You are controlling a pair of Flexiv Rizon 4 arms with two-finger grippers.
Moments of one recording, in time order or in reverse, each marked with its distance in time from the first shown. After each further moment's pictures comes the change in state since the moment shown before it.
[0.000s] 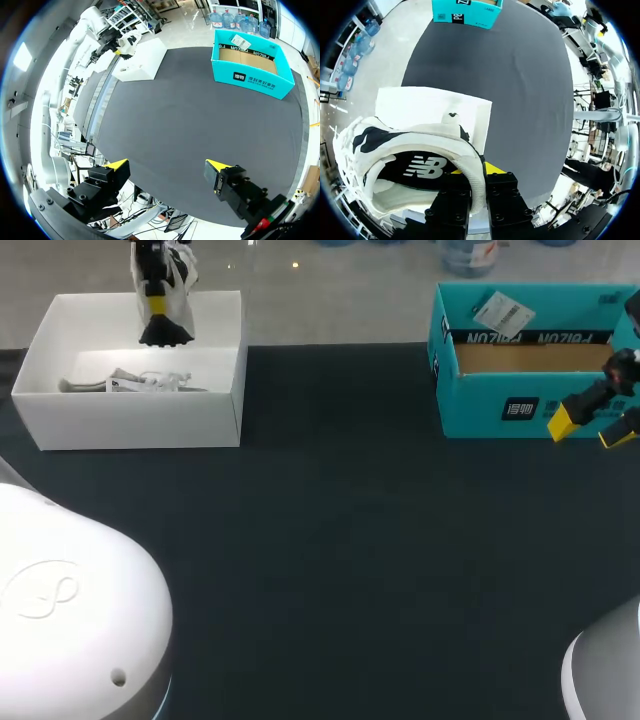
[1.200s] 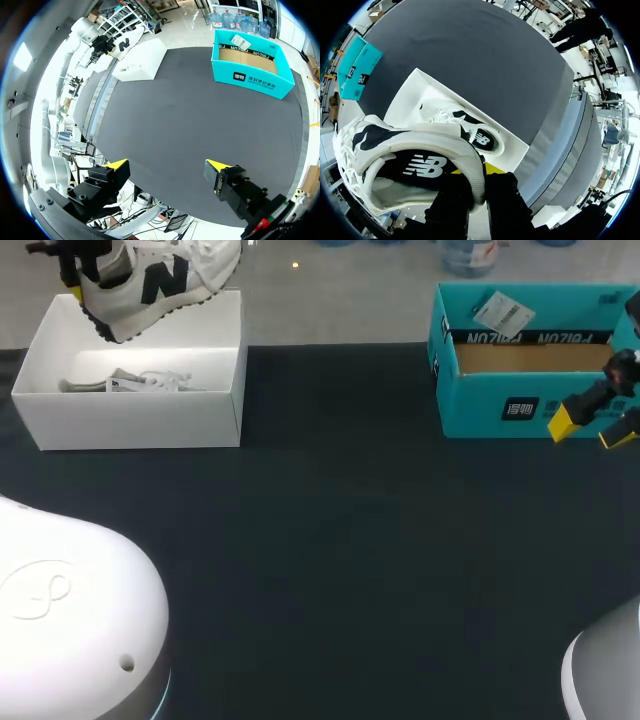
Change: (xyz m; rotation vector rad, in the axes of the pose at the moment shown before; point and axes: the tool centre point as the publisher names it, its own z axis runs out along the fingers) left arm -0.048 0.107 -0.009 -0.215 -0.138 1.109; right arm 0.000 -0.001 0.000 -0.001 0.000 0.000
